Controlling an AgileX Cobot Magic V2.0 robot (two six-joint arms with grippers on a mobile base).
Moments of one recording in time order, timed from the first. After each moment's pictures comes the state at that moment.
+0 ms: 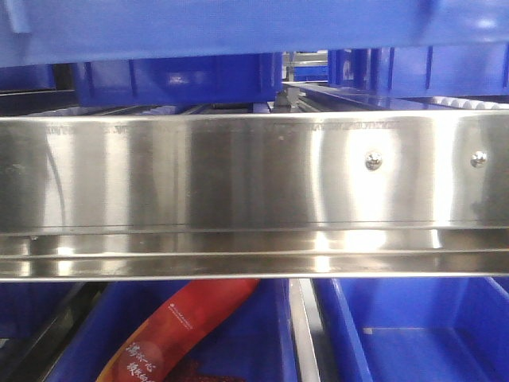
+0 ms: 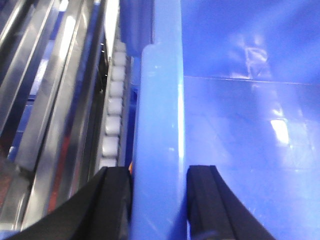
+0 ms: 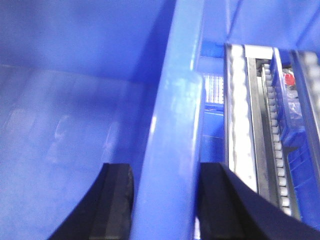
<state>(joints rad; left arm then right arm) -0.12 1.35 -1.73 0.08 1.22 -0.24 0.25 1.32 -1.67 0.02 1.15 0.02</state>
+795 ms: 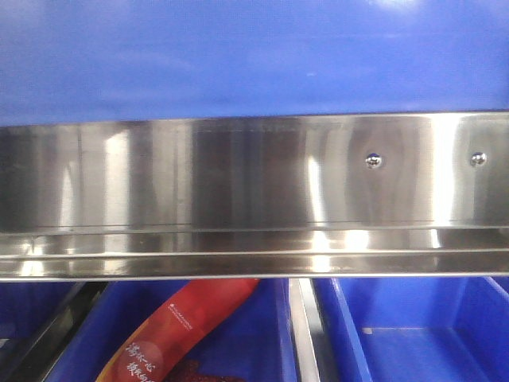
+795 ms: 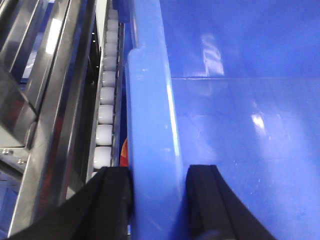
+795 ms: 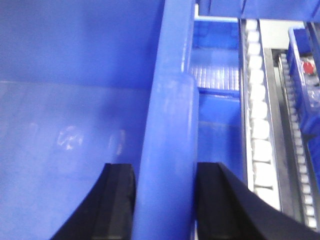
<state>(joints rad) -0.14 1.03 -1.43 0.08 1.19 -0.25 0.25 1.15 -1.46 0.06 1.11 0.04</state>
